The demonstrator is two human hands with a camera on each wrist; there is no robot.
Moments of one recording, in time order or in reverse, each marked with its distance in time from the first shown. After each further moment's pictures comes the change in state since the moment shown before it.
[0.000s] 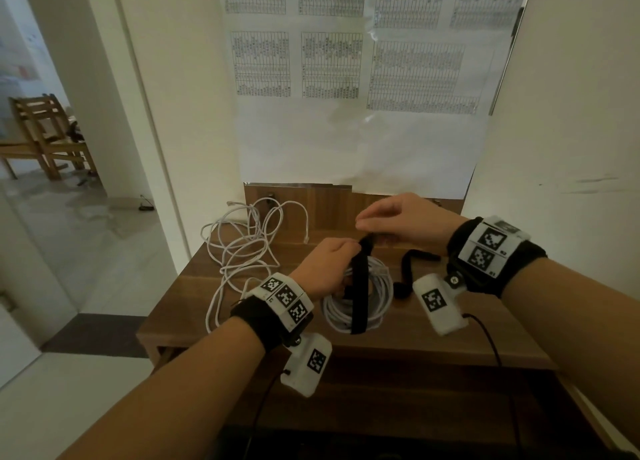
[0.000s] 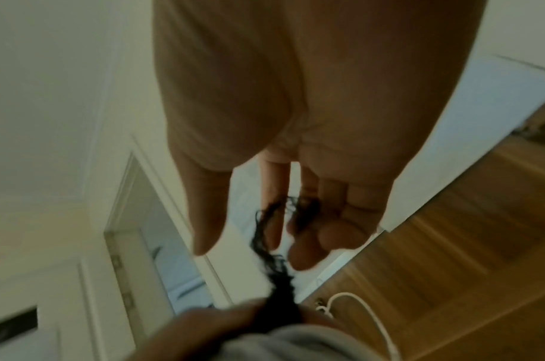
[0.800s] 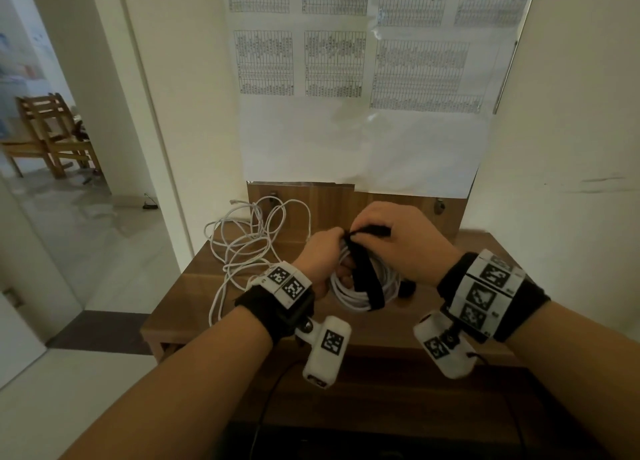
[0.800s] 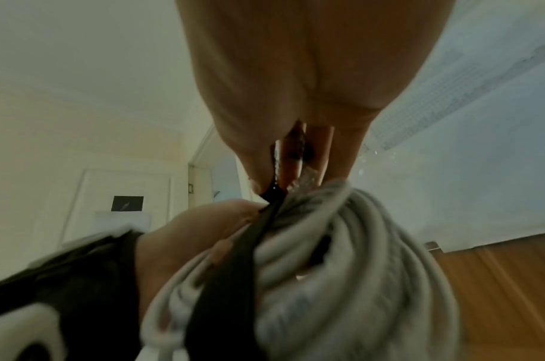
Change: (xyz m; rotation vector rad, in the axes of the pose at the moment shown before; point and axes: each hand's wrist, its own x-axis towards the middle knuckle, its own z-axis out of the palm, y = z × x) left_hand 0.006 0.005 0.001 -0.399 0.201 -0.286; right_hand -0.026 -0.005 0.036 -0.473 0.276 -0.485
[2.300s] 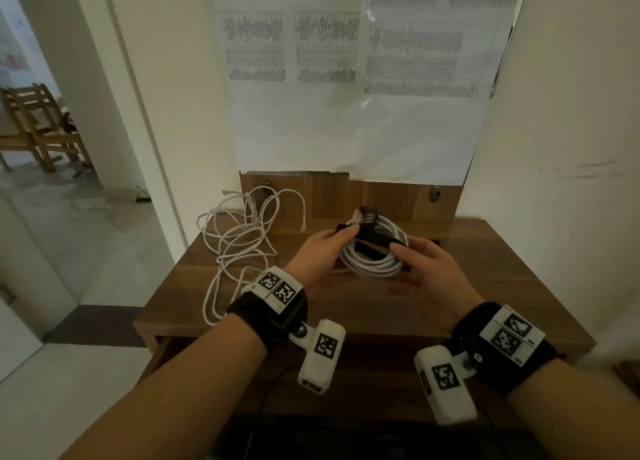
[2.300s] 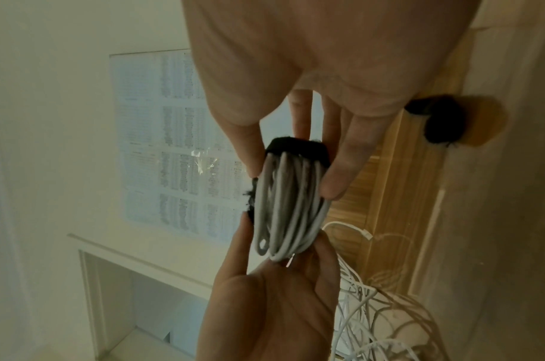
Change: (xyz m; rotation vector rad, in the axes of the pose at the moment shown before) left_hand 0.001 -0.018 0.000 -0.137 -0.092 -0.034; right_hand -0.067 0.033 0.033 1.146 0.282 0.891
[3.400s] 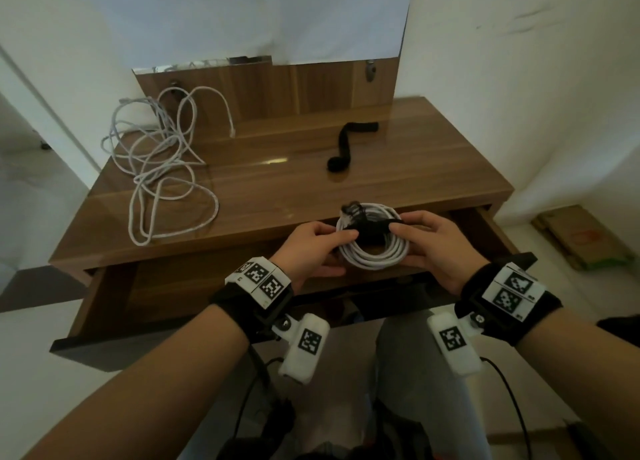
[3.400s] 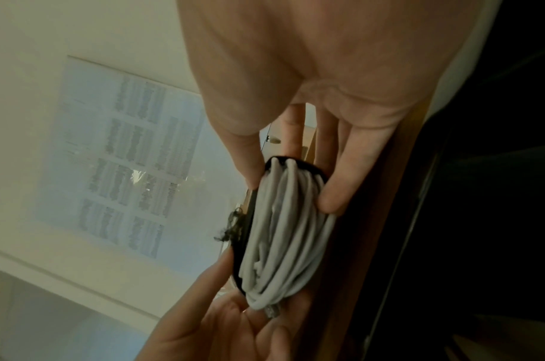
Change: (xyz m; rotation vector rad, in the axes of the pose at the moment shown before) left_hand -0.046 -0.129 0.042 0.242 -0.122 -0.377; right_hand -0.087 0.088 -0.104 -0.074 0.212 0.214
